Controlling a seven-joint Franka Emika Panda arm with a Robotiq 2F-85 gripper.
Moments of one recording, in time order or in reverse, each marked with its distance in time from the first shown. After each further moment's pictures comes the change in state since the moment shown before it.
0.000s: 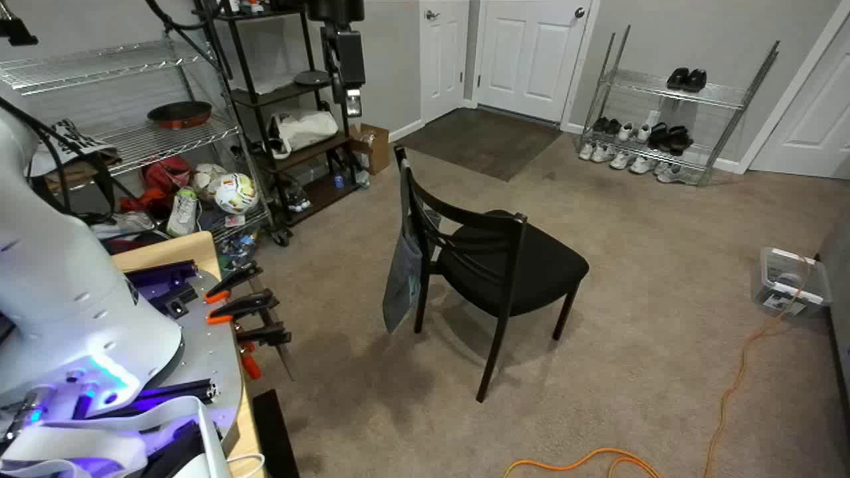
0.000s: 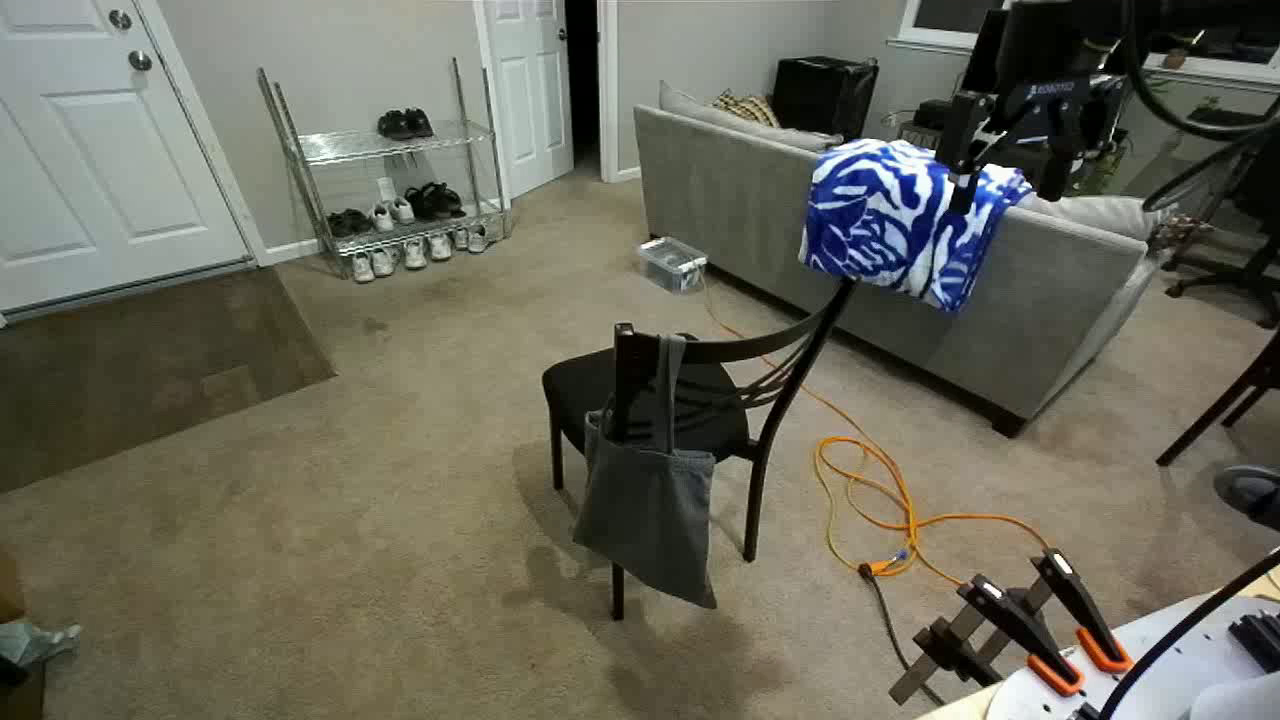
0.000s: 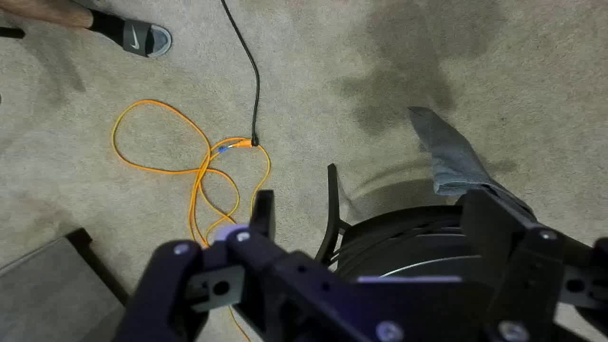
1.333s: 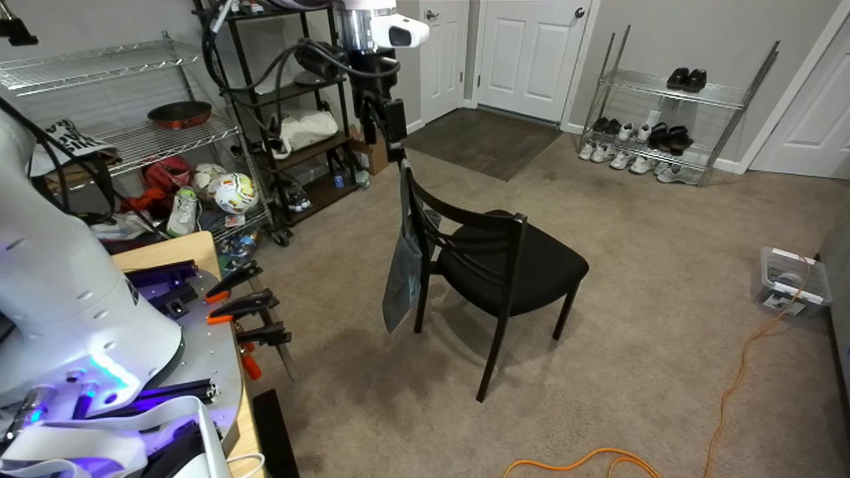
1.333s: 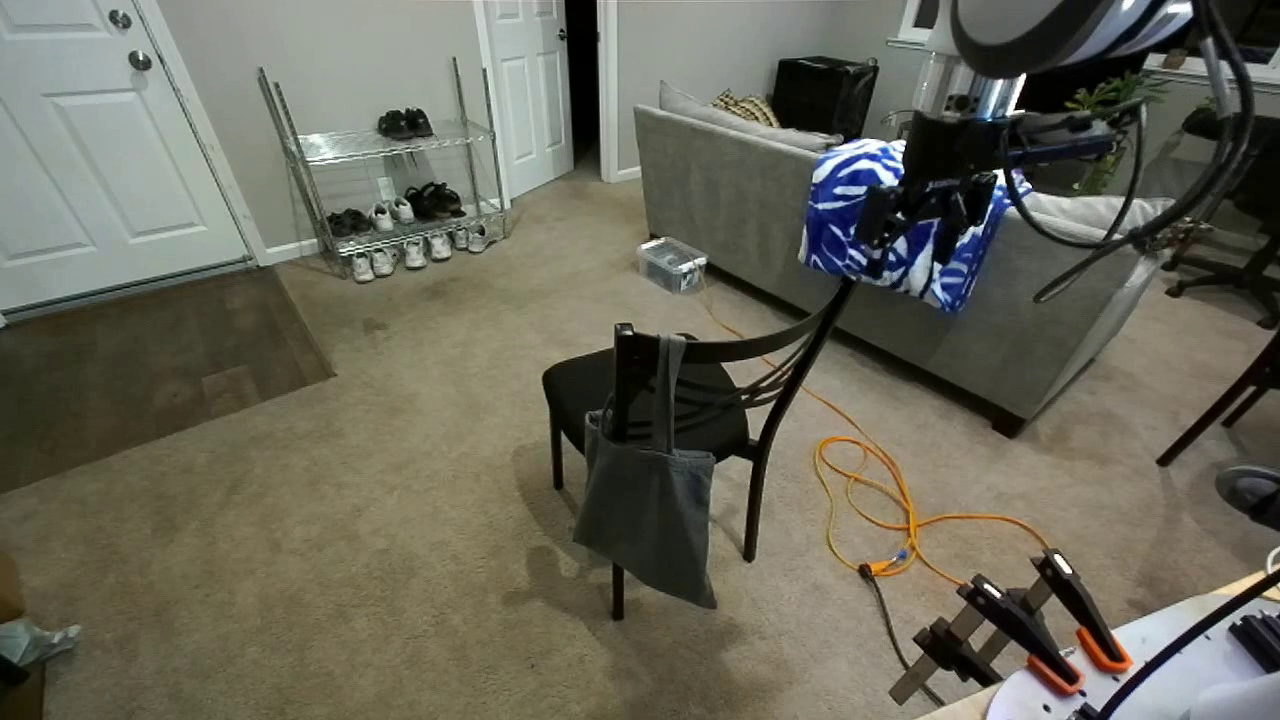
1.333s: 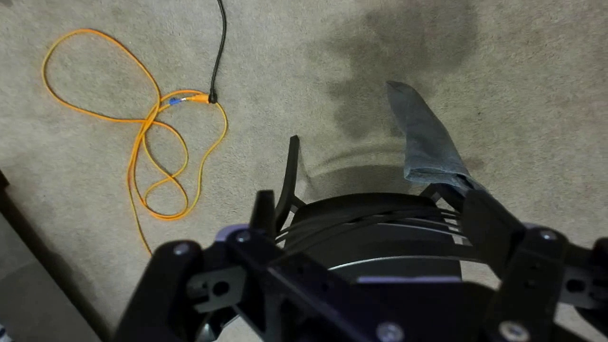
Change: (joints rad) arm 0.051 0.273 -0.020 -0.013 -0.009 0.354 -0.110
